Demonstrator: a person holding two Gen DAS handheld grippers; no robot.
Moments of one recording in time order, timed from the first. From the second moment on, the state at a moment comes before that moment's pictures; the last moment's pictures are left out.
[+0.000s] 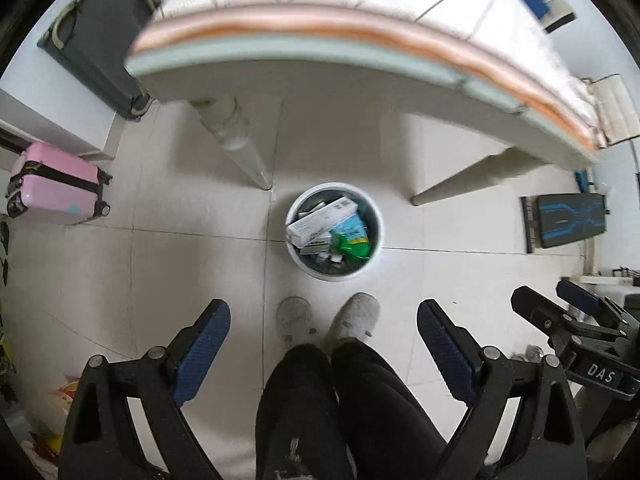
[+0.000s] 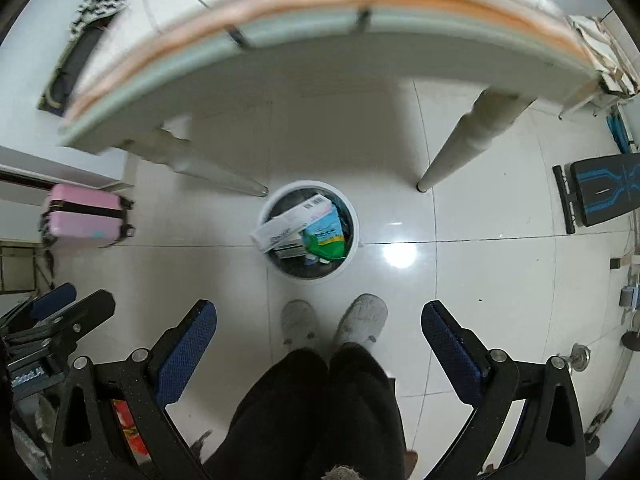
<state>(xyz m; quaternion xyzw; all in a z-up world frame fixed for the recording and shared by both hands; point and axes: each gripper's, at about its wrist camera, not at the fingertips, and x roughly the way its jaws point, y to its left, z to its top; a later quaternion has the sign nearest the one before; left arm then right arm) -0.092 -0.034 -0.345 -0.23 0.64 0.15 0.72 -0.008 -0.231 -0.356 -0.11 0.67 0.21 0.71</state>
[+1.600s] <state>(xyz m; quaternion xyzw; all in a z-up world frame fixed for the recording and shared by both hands) -0.161 -0.082 -0.084 -0.27 0.50 0.06 0.82 -0.103 -0.287 -0.024 -0.05 0.61 0.34 0.71</state>
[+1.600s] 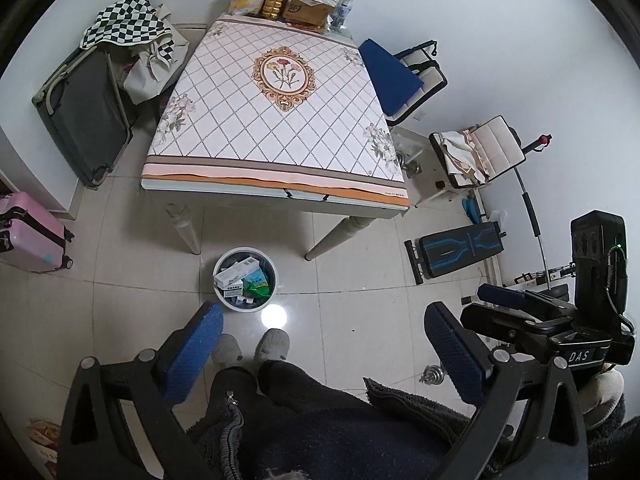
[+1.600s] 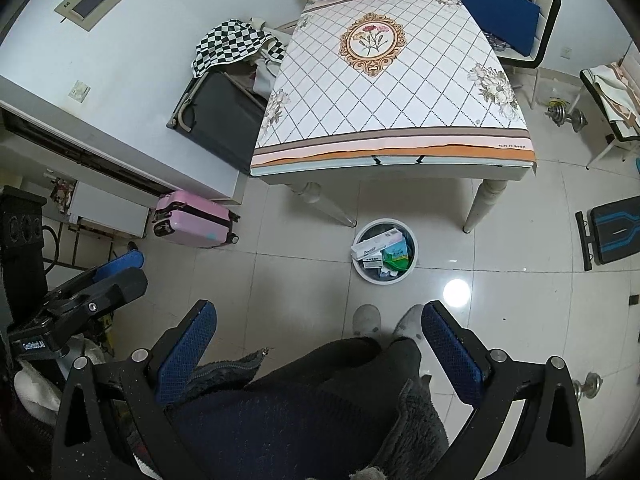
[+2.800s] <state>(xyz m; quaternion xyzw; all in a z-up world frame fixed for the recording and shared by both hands) -0.146 -0.091 -0.091 -0.27 0.52 0.05 0.81 -0.090 -0.294 -0.024 -0.04 0.62 0.33 0.71</state>
